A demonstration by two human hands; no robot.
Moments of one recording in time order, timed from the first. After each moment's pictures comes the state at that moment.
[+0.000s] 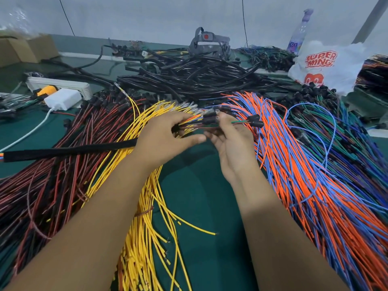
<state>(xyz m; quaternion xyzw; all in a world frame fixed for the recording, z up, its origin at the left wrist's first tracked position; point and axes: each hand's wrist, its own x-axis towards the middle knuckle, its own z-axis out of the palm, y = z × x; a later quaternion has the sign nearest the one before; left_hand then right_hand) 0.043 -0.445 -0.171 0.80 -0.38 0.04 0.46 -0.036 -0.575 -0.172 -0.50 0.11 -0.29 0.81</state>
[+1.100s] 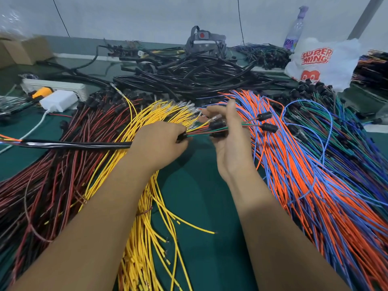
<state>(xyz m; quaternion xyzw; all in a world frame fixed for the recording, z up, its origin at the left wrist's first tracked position) 0.048 -0.446 -0.173 0.89 -0.41 0.17 0.13 -0.035 -0.568 -0.170 -0.51 0.10 -0.33 0.78</state>
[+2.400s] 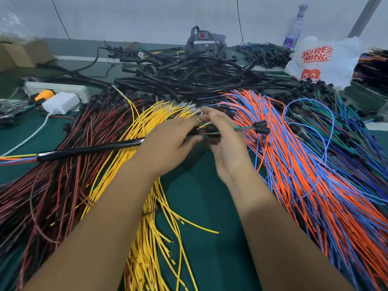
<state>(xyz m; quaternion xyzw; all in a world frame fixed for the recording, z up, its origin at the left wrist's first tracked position) 0.035 -0.446 -0.167 0.82 -0.49 0.15 0.24 -0.035 -0.562 -0.172 -0.52 0.10 -0.27 0.80</state>
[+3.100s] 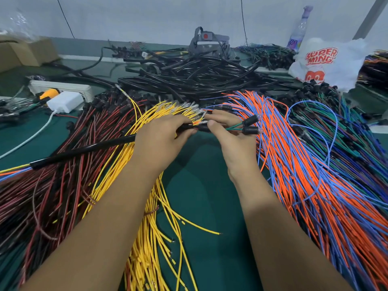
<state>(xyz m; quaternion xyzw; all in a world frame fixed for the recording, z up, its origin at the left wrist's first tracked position) 0.041 -0.443 -0.177 0.85 -0.37 0.23 0.30 -0.038 -0.572 -0.175 -0.63 0.09 -0.39 0.66</state>
